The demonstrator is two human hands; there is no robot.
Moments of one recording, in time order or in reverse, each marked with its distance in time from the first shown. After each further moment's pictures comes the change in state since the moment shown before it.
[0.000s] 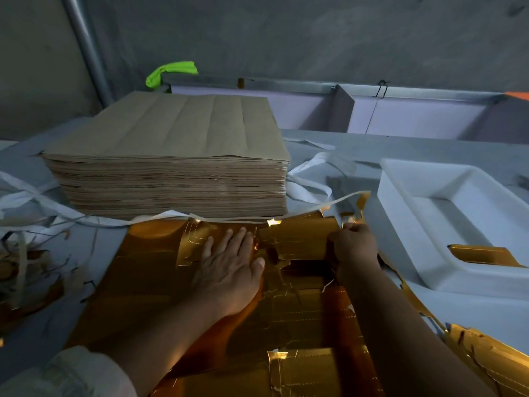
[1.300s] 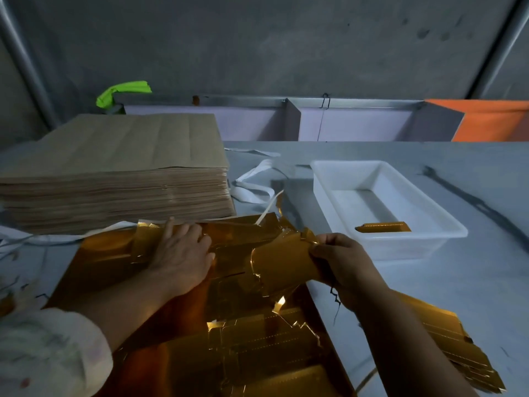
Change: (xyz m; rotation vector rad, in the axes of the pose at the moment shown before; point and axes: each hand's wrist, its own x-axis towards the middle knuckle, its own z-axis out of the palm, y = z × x) left_hand -0.008 0.021 -0.036 0.326 0.170 0.159; right_hand -0.061 0.003 -0.128 0.028 -0.250 -0.048
